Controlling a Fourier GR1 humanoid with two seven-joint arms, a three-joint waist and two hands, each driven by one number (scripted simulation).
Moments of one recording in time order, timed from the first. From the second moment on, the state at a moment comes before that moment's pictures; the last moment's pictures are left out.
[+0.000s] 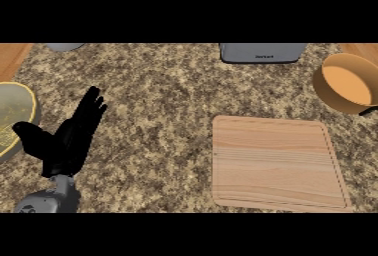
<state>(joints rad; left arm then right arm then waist) -0.11 0.12 -0.01 -1.70 0.09 0.09 0.33 -0.34 -0.93 -0.58 -0.93 0.79 0.31 -0.24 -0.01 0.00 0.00</state>
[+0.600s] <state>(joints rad) -0.12 0.10 -0.03 -1.69 0.07 0.09 0.33 -0.49 -1.05 -0.70 -1.11 0.58 0.44 -0.24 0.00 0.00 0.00</state>
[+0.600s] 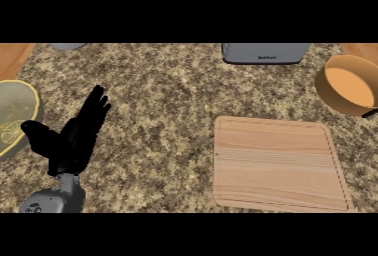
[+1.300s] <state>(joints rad) -0.11 0.08 -0.05 -1.70 0.05 0.08 0.32 -0.86 -1.01 -0.45 -0.91 0.62 0.39 -0.02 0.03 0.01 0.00</state>
